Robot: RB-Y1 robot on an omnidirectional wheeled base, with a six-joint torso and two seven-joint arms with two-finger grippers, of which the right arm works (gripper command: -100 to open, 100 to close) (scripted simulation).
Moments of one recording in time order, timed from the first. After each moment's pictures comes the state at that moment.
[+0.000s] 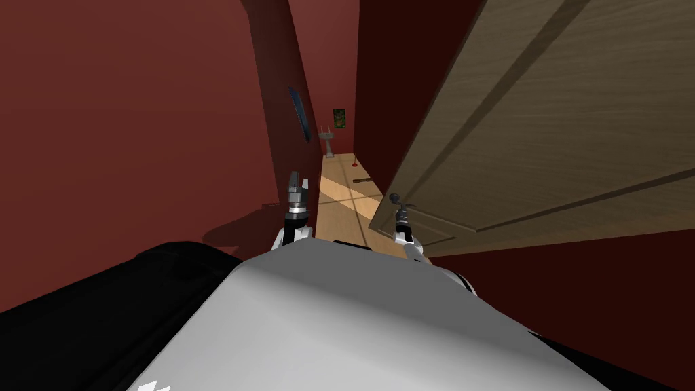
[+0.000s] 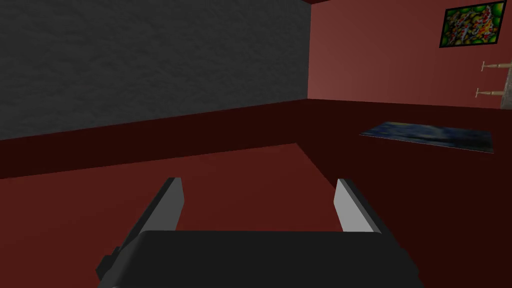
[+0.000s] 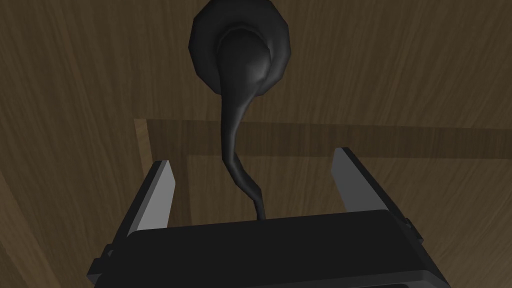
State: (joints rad) arm -0.31 -0.20 -0.18 -0.55 -0.03 -0.69 -0.02
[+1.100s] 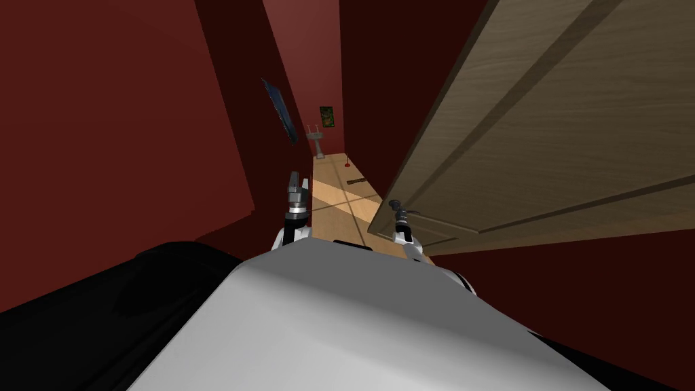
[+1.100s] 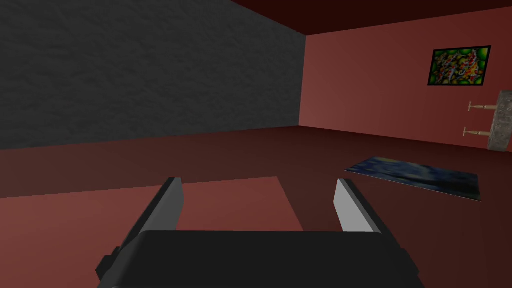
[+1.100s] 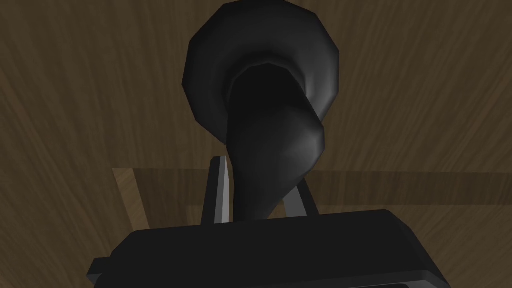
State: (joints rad) arm -0.31 -0.20 -0.18 -0.54 -0.03 -0.69 -0.02
